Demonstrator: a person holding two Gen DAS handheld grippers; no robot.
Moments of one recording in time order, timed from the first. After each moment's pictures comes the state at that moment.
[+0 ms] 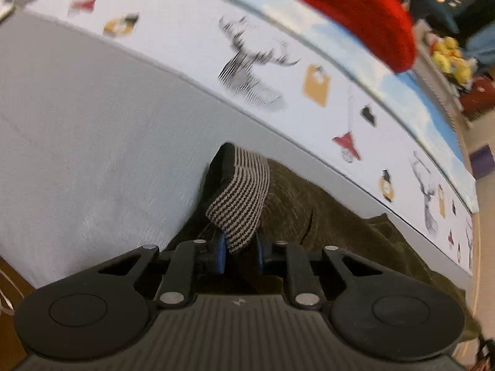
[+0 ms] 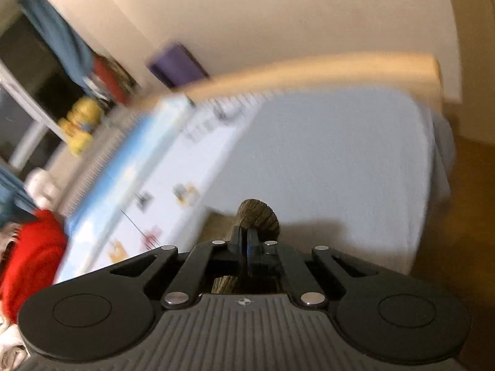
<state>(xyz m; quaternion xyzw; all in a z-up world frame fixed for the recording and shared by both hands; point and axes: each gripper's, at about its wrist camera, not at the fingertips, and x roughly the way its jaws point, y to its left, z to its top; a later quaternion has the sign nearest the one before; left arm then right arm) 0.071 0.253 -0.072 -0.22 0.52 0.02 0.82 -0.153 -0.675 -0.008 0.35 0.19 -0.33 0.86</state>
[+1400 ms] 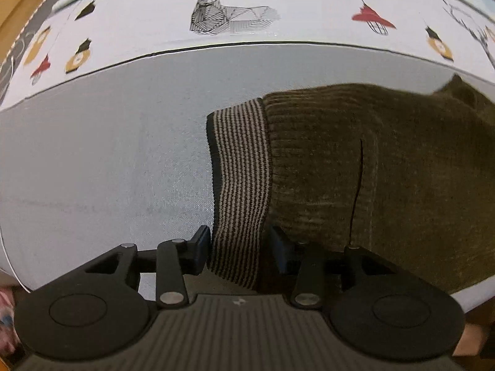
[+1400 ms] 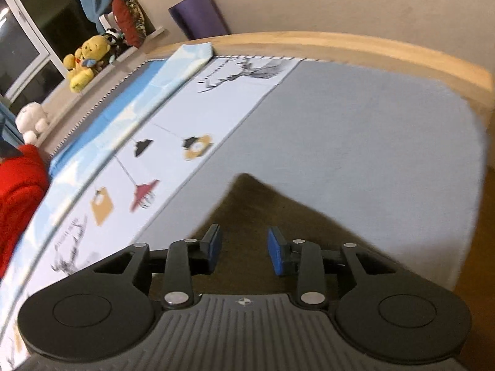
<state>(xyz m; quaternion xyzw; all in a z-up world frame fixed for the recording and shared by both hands) 0.115 0.208 -0.135 0.07 0.62 0.02 0.78 -0.020 -0.671 -0.054 0.33 0.30 -0.29 0.85</state>
